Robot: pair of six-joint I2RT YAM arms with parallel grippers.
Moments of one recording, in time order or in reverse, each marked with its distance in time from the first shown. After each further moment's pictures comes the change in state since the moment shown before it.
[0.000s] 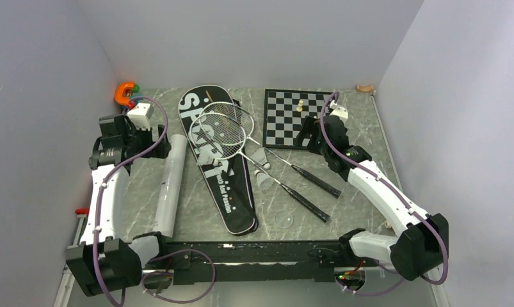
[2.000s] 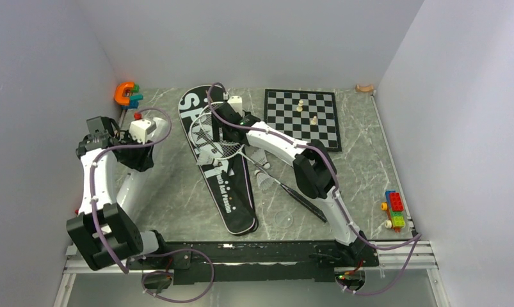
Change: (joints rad) left arm 0.183 0.219 0.083 -0.282 0.132 0.603; right arm 0.408 1.101 1.054 -0.189 0.119 0.013
